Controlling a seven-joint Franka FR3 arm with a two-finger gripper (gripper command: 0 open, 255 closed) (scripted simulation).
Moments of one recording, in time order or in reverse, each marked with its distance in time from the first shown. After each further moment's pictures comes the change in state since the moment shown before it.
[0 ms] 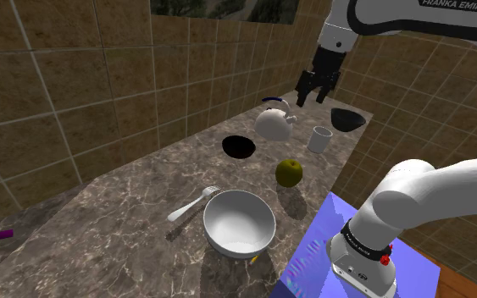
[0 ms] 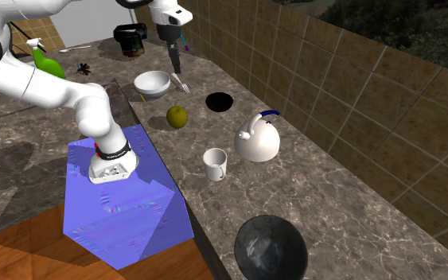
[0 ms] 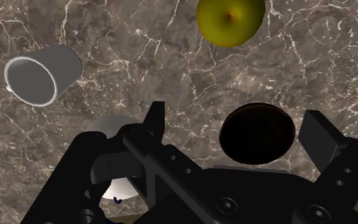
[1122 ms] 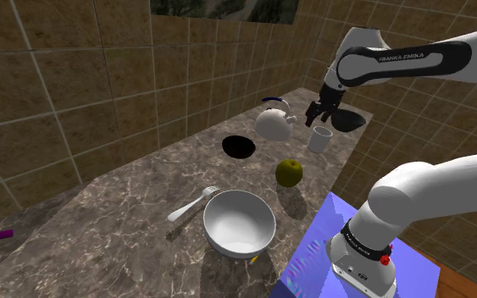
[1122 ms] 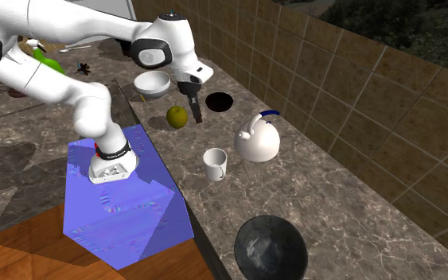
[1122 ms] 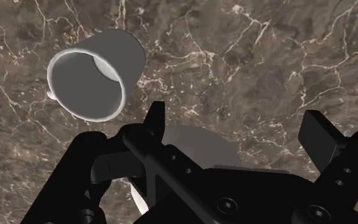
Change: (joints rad) arm -0.129 0.086 -0.264 -0.254 -0.195 0.421 -0.258
